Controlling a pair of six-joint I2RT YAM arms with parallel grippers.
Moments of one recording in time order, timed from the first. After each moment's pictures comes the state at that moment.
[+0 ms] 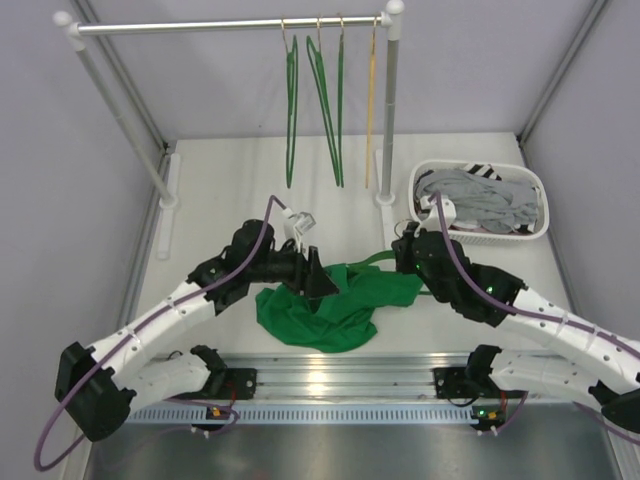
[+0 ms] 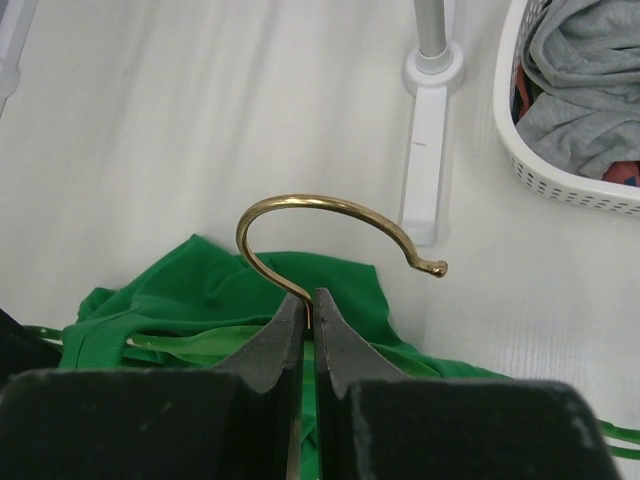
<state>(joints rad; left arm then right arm) -0.69 1.05 0.77 -0.23 0.59 -0.54 0.97 0.91 0.89 -0.46 0.61 0.58</state>
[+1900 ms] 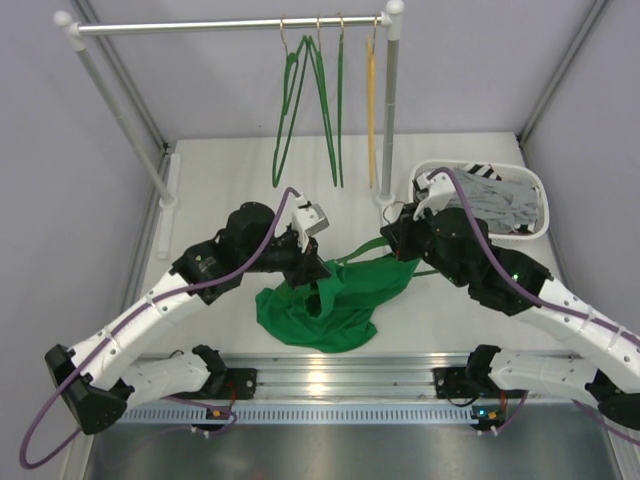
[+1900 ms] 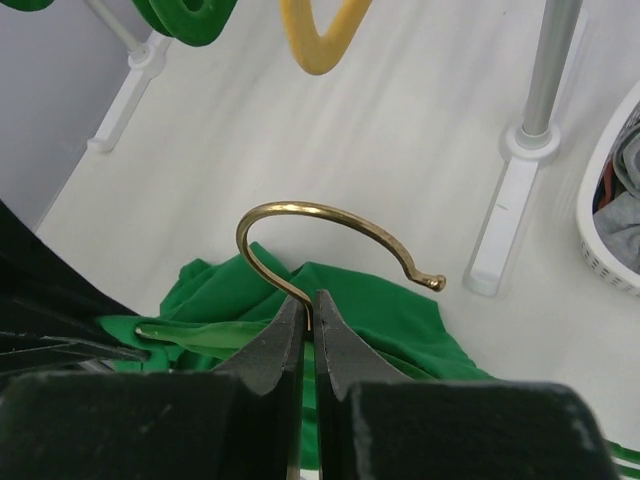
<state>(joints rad) -0.77 1.05 1.08 -0.54 0.45 -0.05 0.97 0.94 1.15 -0.54 0.39 0.43</state>
